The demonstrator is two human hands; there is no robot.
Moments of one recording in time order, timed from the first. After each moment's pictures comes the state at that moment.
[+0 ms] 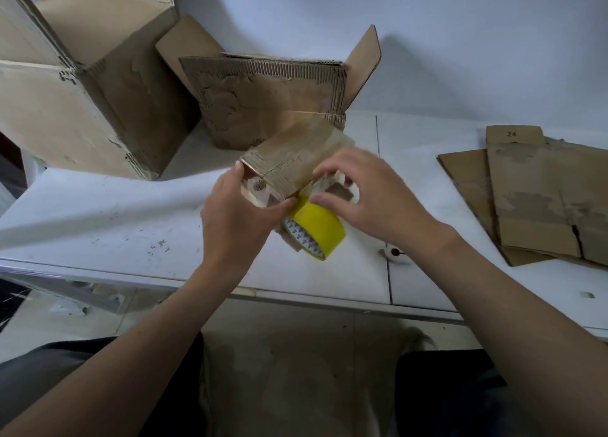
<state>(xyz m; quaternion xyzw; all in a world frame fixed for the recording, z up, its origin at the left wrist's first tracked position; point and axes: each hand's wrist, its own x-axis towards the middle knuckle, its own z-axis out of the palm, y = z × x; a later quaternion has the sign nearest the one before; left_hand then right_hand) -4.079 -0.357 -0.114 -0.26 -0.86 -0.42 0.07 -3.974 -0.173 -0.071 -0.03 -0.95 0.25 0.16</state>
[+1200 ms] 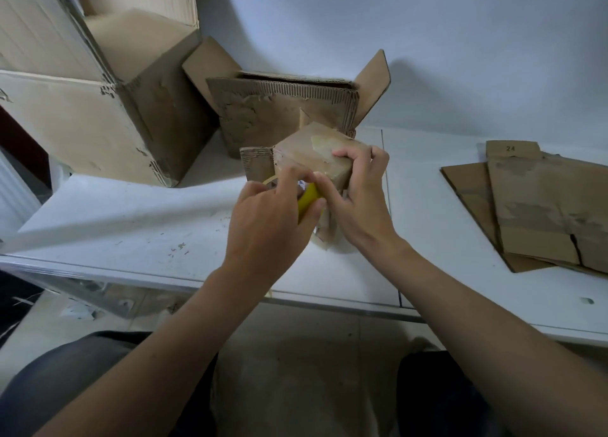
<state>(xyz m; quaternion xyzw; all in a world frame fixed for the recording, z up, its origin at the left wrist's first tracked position) -4.045 -0.369 -0.063 -0.41 -0.84 -0.31 0.15 -4.005 -0.210 -0.104 -0.16 -0.85 0.37 0.34</state>
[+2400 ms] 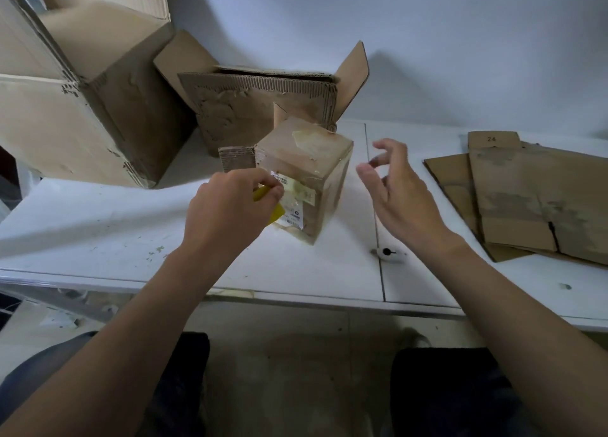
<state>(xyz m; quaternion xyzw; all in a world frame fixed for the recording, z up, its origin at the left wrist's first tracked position) -4.069 -0.367 -0.048 -0.33 -0.89 -0.31 -0.01 -3.943 -0.148 -0.083 -0.24 -0.90 0.28 0.21</state>
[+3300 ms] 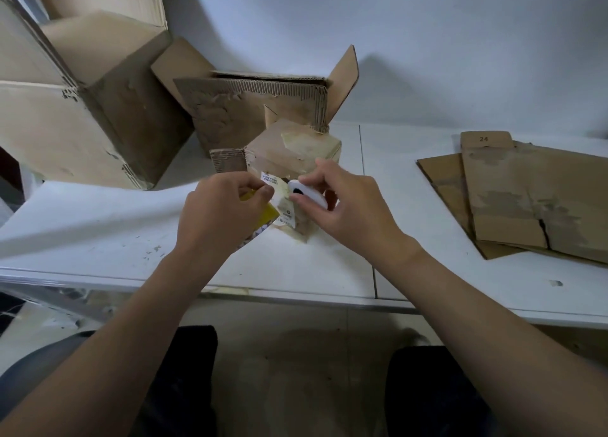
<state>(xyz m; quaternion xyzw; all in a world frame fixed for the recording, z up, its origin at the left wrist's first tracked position) -4.067 -0.367 -0.054 -0.28 -0.90 -0.34 0.01 -3.953 -0.208 -0.064 -0.05 -0.92 0.29 0.27</state>
